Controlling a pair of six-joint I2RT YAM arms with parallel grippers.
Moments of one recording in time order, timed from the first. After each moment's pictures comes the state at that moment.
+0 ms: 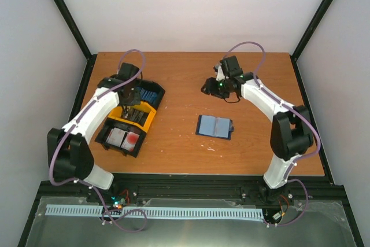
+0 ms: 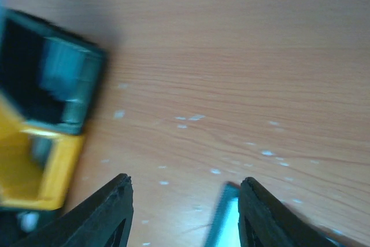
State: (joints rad) left arm -0.27 1.54 1.27 -0.94 -0.35 -0.33; right arm 0.39 1.82 1.44 -0.62 -0.31 0.49
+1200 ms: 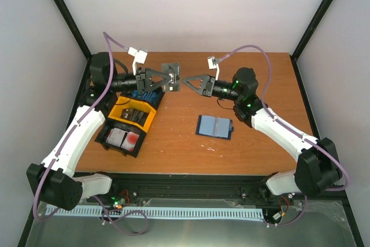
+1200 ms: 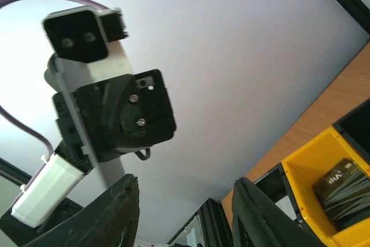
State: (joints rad) left arm -0.26 1.22 1.20 -0.07 1.14 -0.52; right arm 0.54 1.38 1.01 0.48 -0.82 0.96
